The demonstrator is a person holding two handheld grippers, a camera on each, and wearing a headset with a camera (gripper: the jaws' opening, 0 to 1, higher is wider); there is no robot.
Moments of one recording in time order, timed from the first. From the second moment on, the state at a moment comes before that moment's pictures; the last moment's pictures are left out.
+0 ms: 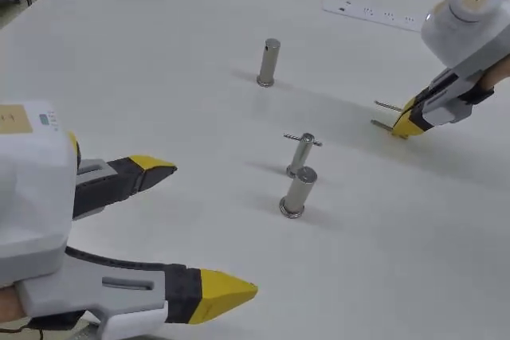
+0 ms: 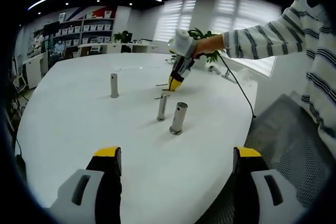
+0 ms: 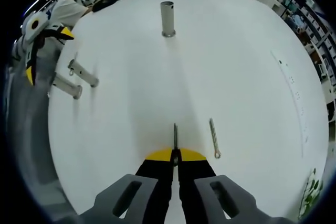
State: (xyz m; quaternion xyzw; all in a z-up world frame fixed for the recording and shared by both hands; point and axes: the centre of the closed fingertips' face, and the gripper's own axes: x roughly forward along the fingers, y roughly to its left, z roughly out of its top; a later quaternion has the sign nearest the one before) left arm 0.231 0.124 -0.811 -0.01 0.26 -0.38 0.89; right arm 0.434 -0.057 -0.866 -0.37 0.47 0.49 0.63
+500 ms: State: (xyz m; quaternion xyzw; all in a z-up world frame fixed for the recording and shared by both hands) left arm 0.248 0.125 -0.790 0.04 0.24 -0.38 0.90; right arm 0.399 -0.062 -0.840 -0.30 0.48 0.53 0.63
